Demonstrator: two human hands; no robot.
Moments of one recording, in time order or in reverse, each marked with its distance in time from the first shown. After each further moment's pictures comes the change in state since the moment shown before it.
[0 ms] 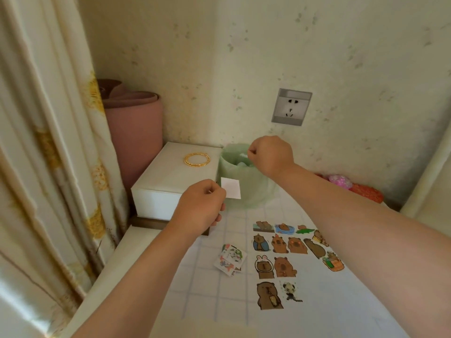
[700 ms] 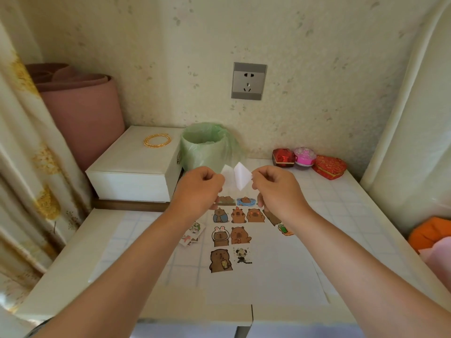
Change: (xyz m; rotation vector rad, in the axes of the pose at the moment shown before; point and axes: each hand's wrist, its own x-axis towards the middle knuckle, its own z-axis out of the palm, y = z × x) left_hand -0.023 0.011 0.090 0.038 -0.017 0.019; right_hand -0.180 0.062 -0.036 0.998 -0.068 0.373
